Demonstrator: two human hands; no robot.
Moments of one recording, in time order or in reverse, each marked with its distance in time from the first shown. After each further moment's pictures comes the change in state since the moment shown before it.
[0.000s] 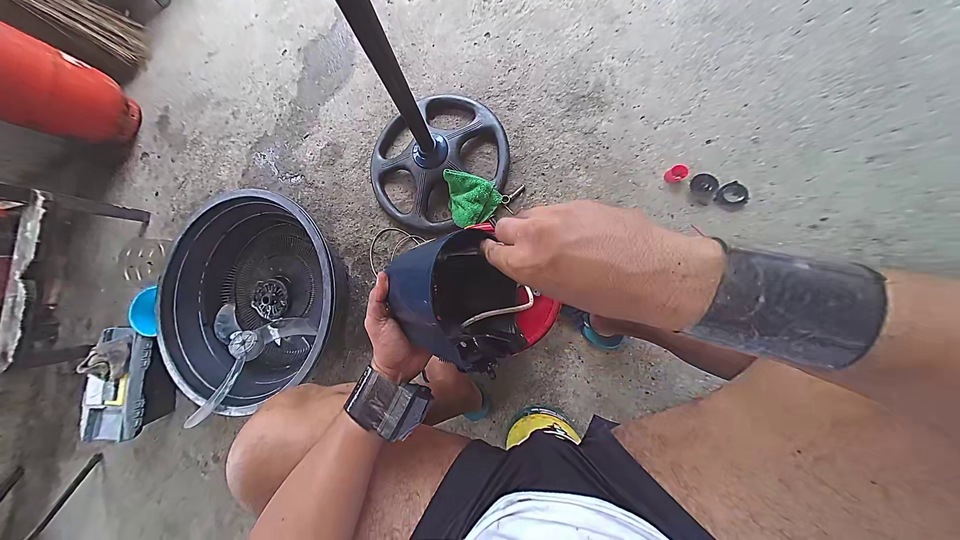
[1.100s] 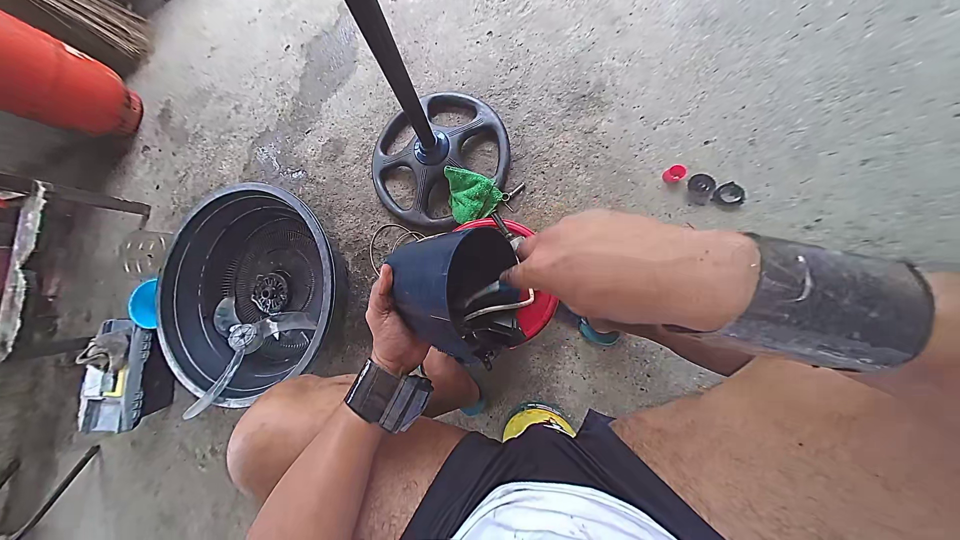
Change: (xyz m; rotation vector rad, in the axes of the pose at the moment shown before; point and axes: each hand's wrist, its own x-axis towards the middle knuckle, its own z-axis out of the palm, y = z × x) left_hand -0.004 0.001 0.006 0.080 -0.009 0.044; right_hand -0.015 0.005 -0.008 0.088 -0.219 0.043
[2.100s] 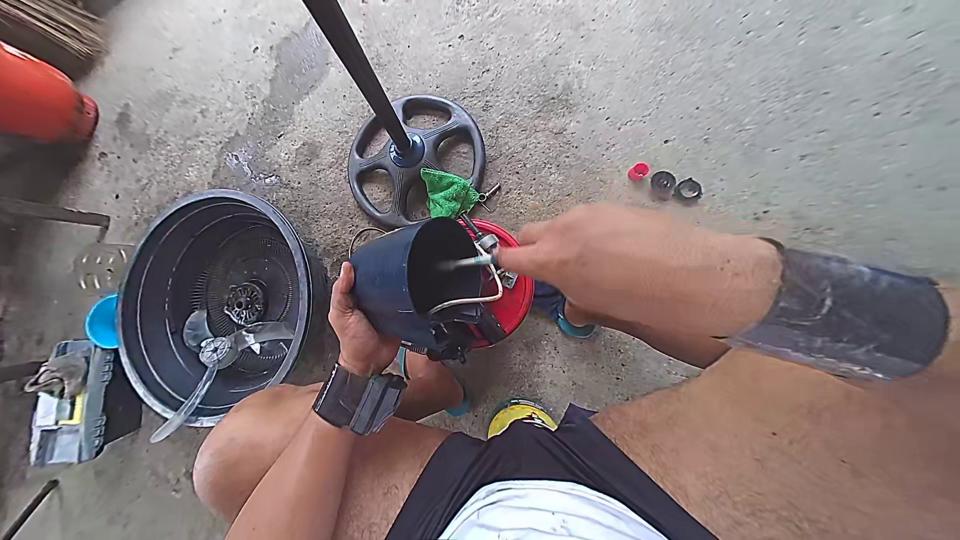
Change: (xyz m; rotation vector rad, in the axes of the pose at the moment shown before) left_hand 0.006 0.005 0.005 0.097 0.015 0.080; right_hand -0.030 0.006 0.005 0.048 0.060 0.065
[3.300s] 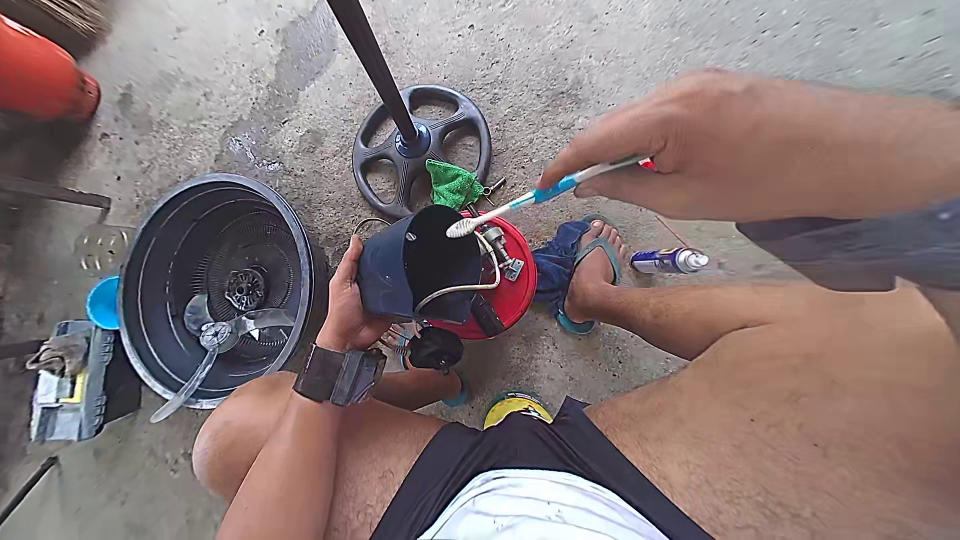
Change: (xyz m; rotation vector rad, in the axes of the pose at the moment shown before) left_hand 0.013 0.027 -0.015 0.150 -0.090 -0.360; right_hand -0.020 0.063 -0.040 0.166 0.386 -0.122
